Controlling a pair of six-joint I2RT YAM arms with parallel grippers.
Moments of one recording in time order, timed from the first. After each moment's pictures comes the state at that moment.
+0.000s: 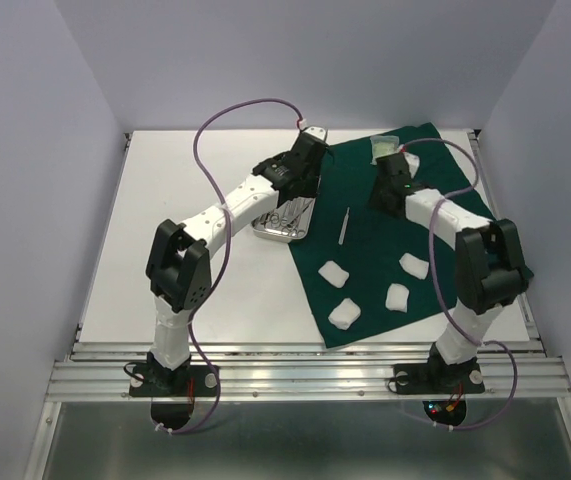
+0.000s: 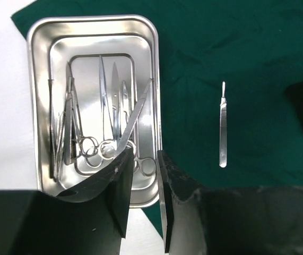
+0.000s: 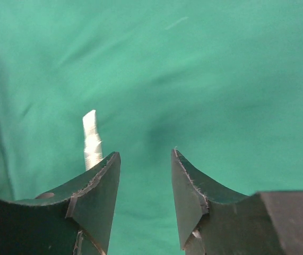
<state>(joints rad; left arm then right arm) -0.71 1.96 1.81 -0.59 -0.29 -0.32 0.33 1.83 1.28 -0.34 0.32 0.57</state>
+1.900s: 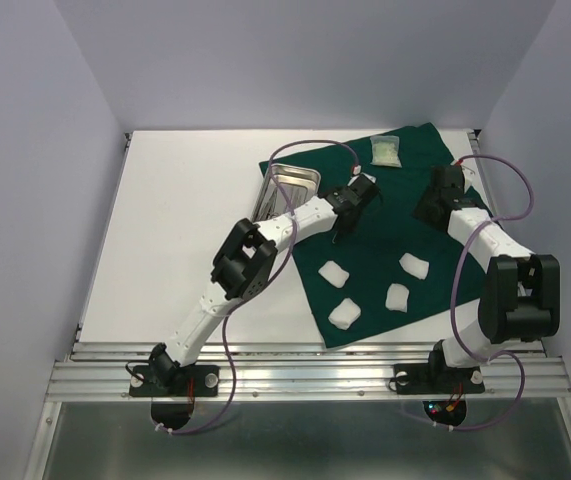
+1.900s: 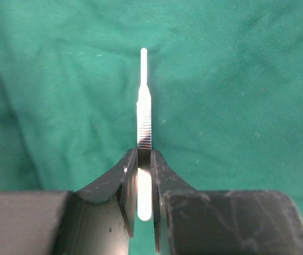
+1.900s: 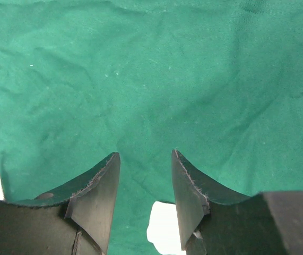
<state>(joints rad) -0.88 2.47 2.16 -0.68 -0.29 -0.33 0.01 1.54 1.03 -0.33 0.29 0.50</state>
